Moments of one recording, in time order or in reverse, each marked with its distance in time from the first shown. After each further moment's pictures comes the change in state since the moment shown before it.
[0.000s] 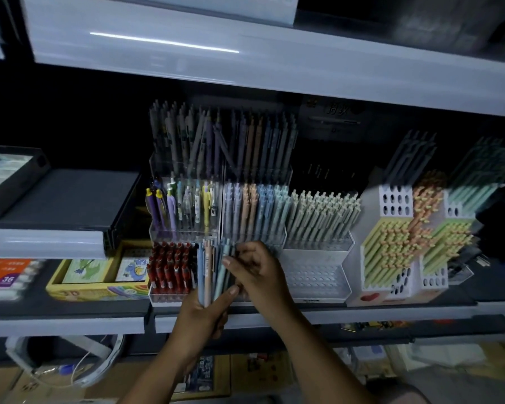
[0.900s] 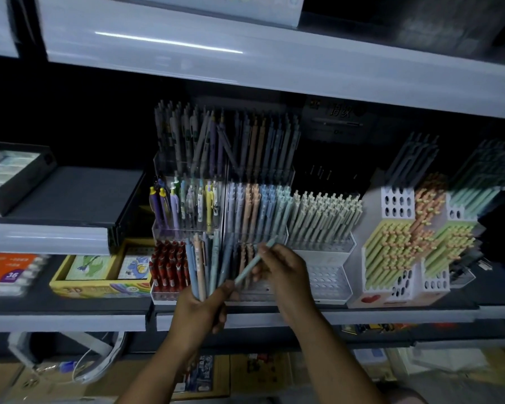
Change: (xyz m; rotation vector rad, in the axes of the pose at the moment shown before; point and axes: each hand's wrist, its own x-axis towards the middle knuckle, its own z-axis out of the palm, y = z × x) left_hand -0.003 0.007 0.004 0.013 0.113 0.058; right_hand 0.004 0.015 -0.028 0.327 0.146 0.091
